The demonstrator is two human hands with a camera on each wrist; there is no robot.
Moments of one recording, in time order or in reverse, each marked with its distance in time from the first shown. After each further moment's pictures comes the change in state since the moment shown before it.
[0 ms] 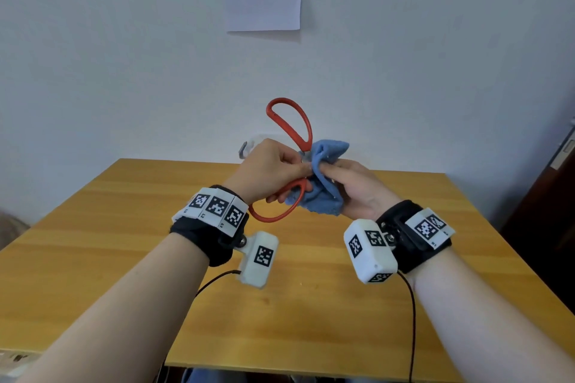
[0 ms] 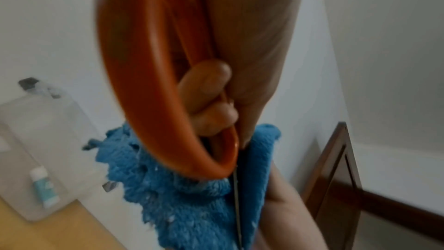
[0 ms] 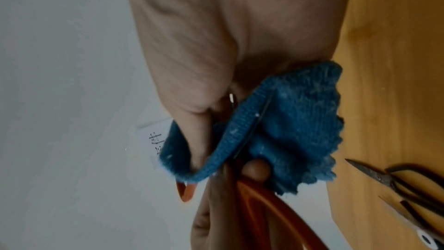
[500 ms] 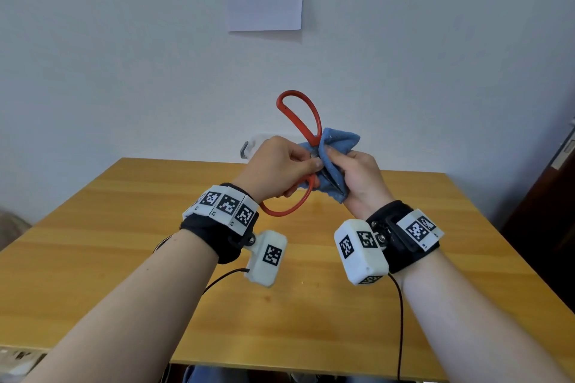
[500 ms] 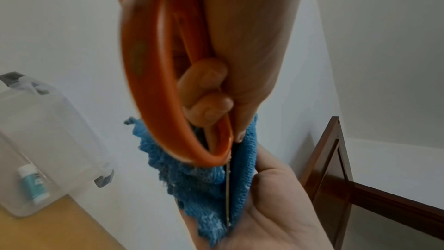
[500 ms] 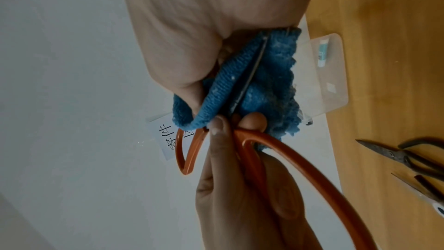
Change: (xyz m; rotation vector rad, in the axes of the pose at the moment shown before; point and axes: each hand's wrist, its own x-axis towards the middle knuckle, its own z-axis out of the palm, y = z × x) left_hand 0.006 0.002 0.006 0.093 0.041 0.028; right_hand 0.003 0.000 0.011 0.043 0.303 -0.207
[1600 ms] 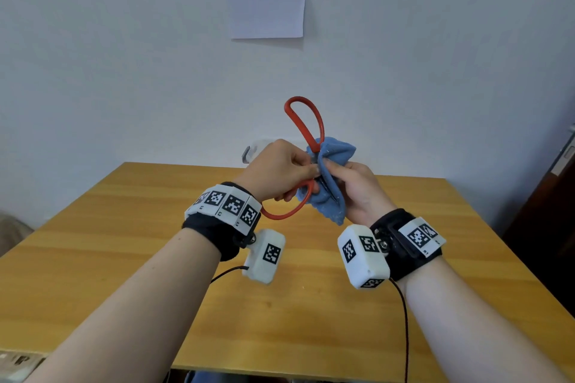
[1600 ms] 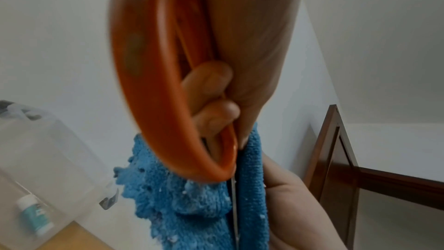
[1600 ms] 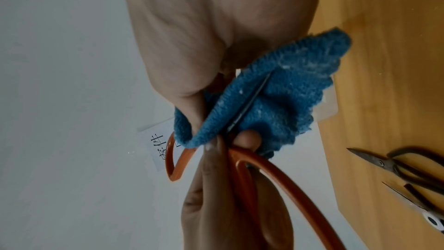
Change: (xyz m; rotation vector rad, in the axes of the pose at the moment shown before) left_hand 0.000 0.007 -0.008 0.054 -0.068 0.009; right_hand -0.013 -0.005 0.003 0.109 -0.104 0.113
